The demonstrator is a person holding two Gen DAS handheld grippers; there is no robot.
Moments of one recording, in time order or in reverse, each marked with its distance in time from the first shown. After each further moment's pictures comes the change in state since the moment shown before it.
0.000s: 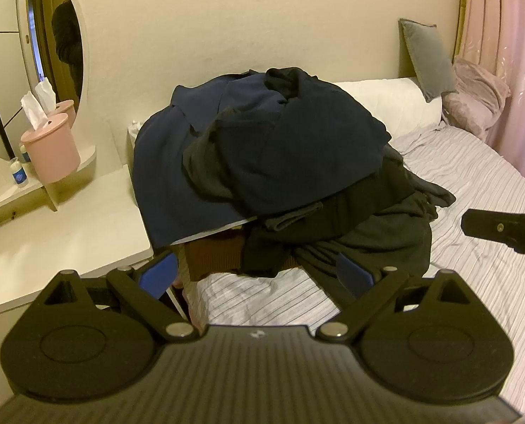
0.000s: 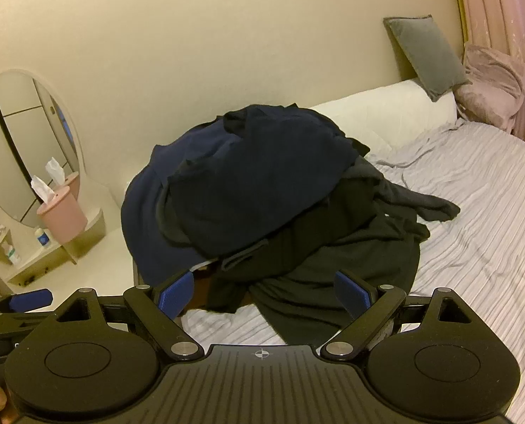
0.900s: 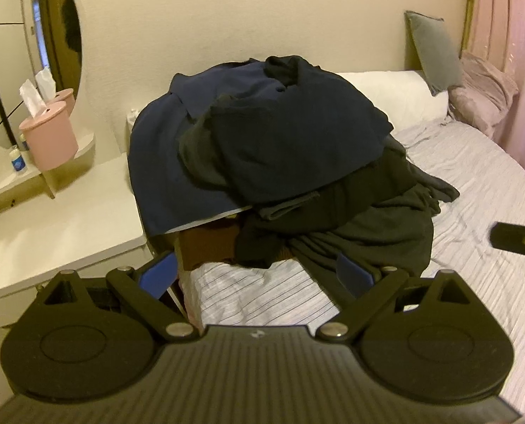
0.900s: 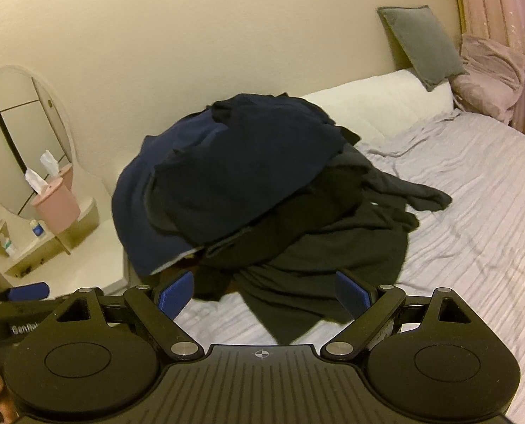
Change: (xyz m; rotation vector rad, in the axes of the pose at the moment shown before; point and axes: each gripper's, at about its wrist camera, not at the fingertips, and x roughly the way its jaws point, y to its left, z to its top) left arm 0.011 -0.027 -0.010 -0.025 0.018 0.034; right arm -0.005 -0.041 -0.004 0.002 0.030 -0.010
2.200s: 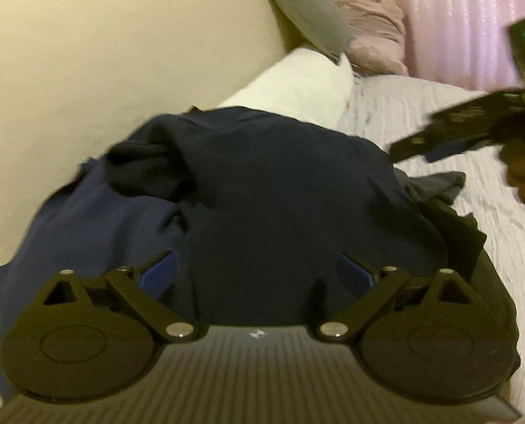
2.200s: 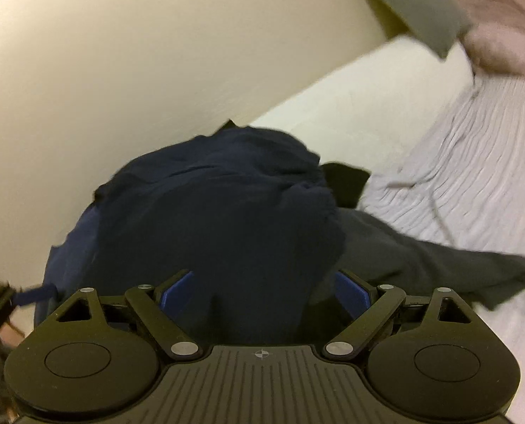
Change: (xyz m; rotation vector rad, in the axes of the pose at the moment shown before) left arm 0.333 -0.057 0.209 0.603 -0.093 -0.354; right arm 0.341 -0.139 0.201 0.232 0.001 0.088
